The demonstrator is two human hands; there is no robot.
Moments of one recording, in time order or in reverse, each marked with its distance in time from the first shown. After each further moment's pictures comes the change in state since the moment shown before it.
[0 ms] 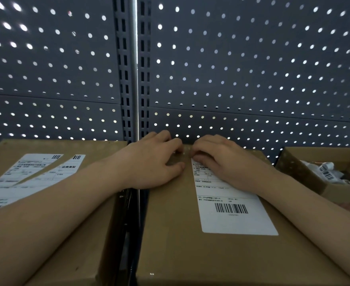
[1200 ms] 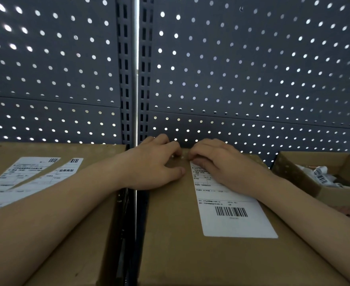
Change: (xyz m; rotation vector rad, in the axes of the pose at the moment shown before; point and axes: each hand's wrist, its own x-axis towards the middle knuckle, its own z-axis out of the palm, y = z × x) left_hand 0.005 -0.004 0.002 -0.133 -0.012 0.005; right_hand 0.002 0.001 0.002 0.004 0.018 0.010
